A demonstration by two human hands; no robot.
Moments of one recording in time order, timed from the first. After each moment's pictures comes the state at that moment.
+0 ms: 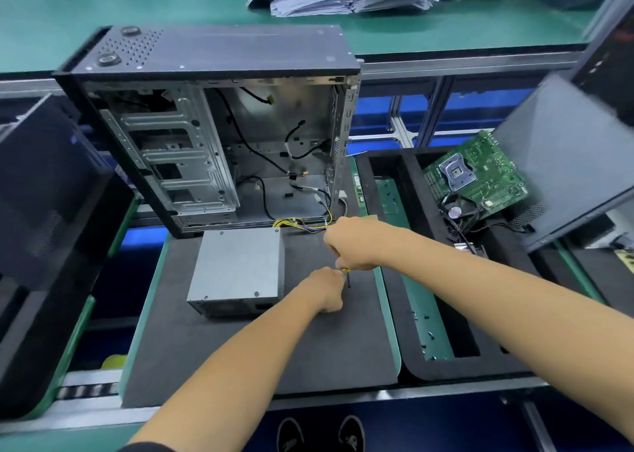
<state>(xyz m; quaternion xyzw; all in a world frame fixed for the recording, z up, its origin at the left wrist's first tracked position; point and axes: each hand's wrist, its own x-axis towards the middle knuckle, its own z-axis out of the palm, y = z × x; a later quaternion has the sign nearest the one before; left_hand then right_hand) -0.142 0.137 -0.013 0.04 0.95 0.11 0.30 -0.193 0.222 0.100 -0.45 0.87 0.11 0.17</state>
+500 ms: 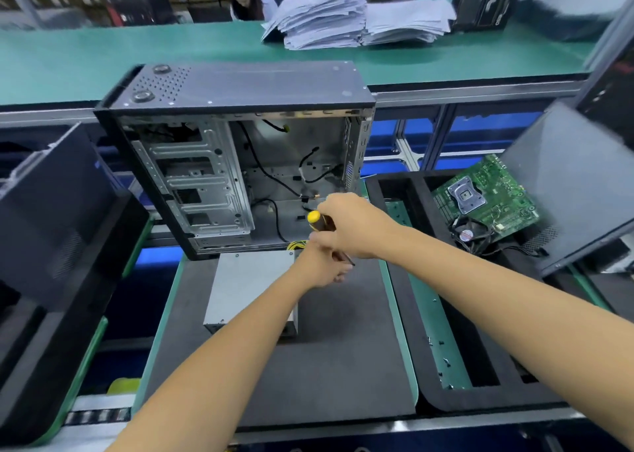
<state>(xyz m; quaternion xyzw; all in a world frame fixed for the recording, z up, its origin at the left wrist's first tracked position) -0.160 0.096 0.062 -0.10 0.85 0.50 0.14 -0.199 0.195 0.148 -0.40 0.90 -0.14 0.06</state>
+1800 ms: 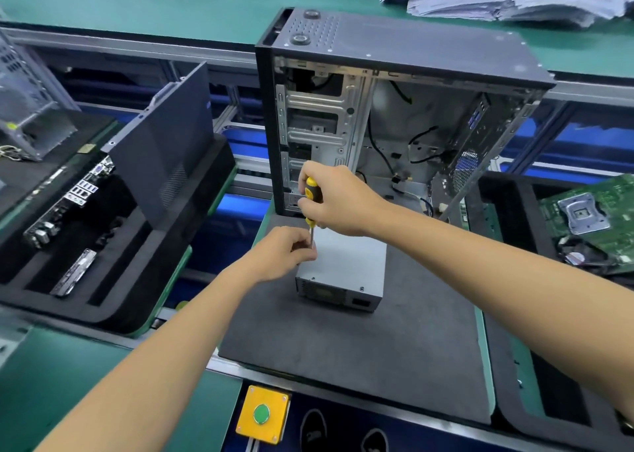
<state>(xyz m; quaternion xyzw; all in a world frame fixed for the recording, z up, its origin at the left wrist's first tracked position) -0.038 -0.093 0.041 -0.10 0.91 0.40 0.03 -0.137 0.032 0.143 -0.49 0.81 -0.30 0.13</state>
